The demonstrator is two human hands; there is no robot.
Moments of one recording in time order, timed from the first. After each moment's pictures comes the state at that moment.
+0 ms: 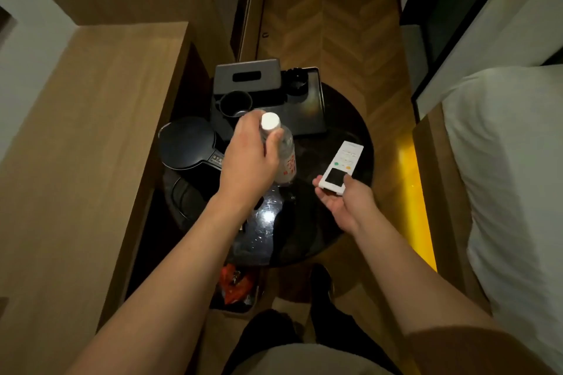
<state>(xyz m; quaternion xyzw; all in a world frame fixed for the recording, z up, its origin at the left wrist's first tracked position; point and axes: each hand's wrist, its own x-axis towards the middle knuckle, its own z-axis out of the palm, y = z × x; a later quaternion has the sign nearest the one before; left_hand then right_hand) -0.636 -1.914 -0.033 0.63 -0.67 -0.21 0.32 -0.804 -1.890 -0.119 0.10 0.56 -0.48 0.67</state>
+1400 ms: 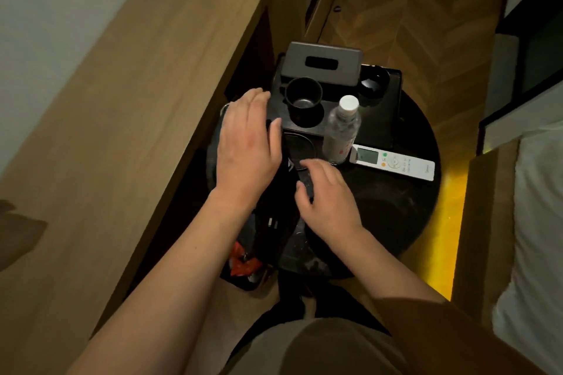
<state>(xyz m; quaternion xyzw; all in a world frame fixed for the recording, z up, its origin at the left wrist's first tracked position) -0.543 -1.936 -0.044 0.72 -0.65 0.00 0.26 -0.698 -1.920 -0.124 -0.77 0.52 -0.23 0.28</state>
